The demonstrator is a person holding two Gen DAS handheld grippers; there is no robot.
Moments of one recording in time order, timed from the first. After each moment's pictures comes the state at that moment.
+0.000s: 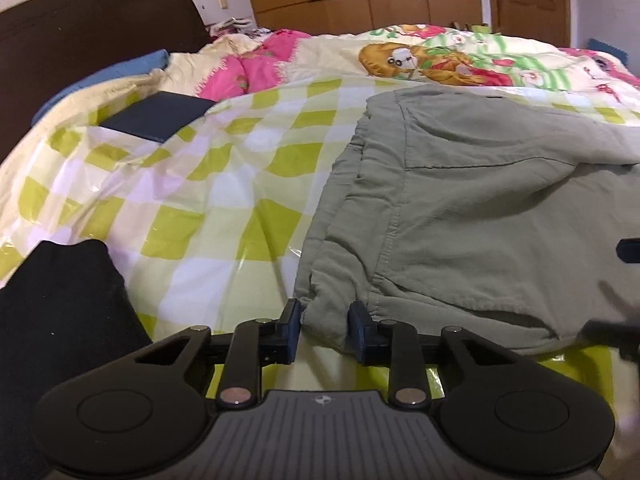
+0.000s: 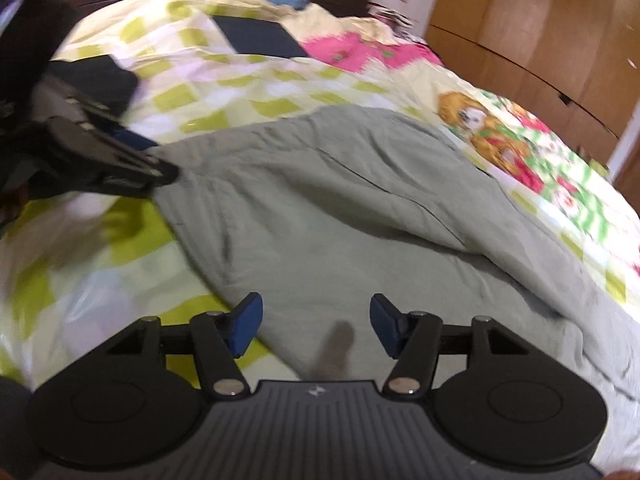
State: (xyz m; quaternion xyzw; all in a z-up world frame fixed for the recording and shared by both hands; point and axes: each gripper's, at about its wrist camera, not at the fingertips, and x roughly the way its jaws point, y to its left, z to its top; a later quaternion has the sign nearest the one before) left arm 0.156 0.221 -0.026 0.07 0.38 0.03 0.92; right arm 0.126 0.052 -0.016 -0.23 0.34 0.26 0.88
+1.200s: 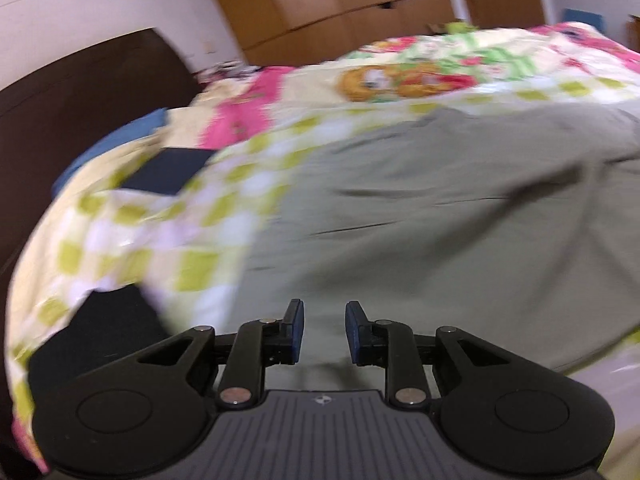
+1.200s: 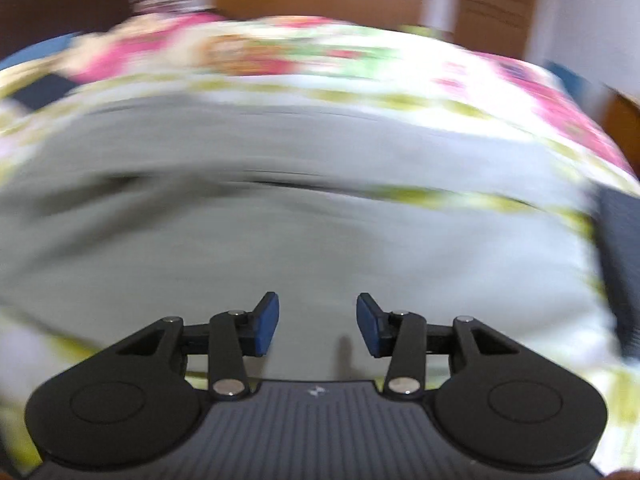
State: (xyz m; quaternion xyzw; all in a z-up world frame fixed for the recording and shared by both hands) left arm 0.116 0.164 0.008 0.17 0.35 0.03 0.92; right arm 0.095 -0.203 -0.006 -0.02 0.40 -0.07 0.91
